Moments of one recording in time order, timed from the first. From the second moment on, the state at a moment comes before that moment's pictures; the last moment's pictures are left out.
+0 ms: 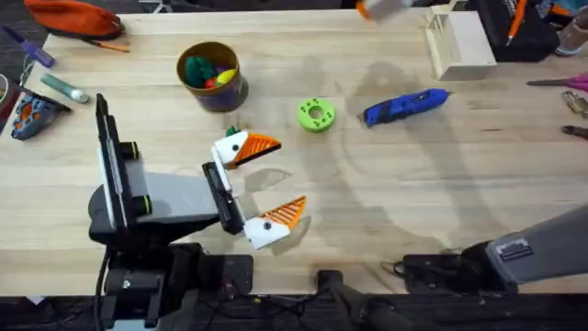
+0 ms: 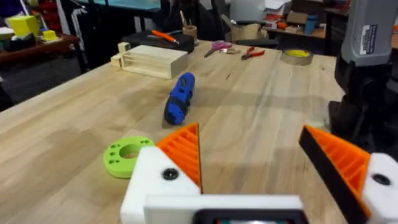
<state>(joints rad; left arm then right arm) 0.04 0.01 0.01 -0.13 1.18 0.10 0.24 1.74 1.94 -1.10 -0.31 -0.68</state>
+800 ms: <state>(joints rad) 0.04 0.01 0.01 -0.07 1.16 0.10 0.37 1.46 1.96 -1.38 0.03 0.02</state>
